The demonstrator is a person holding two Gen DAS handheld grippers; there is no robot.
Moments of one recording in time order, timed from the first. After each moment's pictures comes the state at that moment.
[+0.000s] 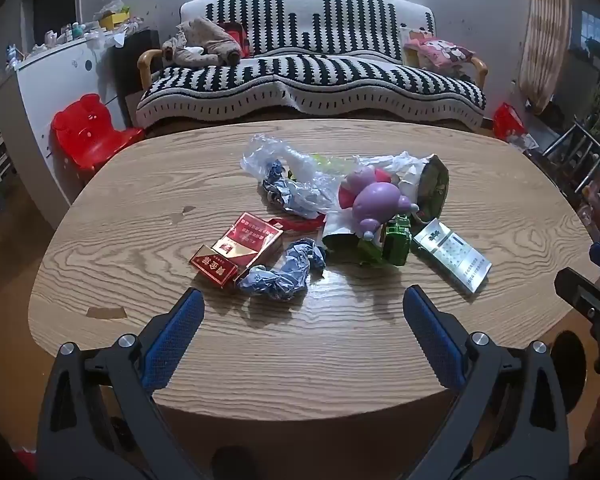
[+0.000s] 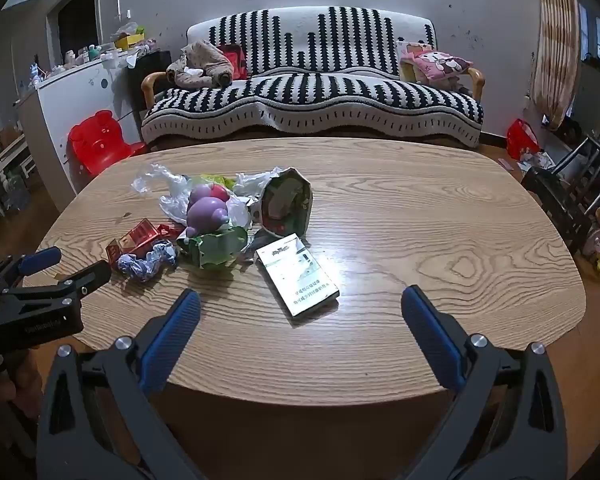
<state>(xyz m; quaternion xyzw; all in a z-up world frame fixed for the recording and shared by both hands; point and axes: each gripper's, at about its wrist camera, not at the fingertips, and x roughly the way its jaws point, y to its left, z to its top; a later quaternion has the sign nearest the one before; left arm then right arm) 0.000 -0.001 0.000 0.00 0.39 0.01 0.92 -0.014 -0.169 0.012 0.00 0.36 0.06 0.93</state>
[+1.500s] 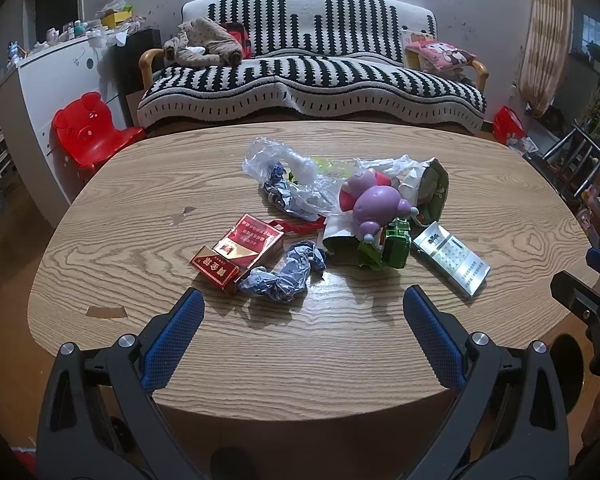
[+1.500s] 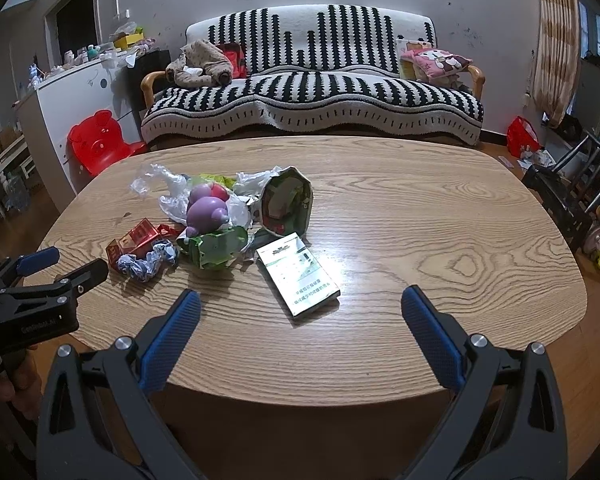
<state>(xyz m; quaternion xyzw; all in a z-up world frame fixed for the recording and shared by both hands) 0.000 -0.004 0.004 -0.01 0.39 0.01 0.92 -0.014 -0.170 0.014 0.00 0.36 0.06 0.93</state>
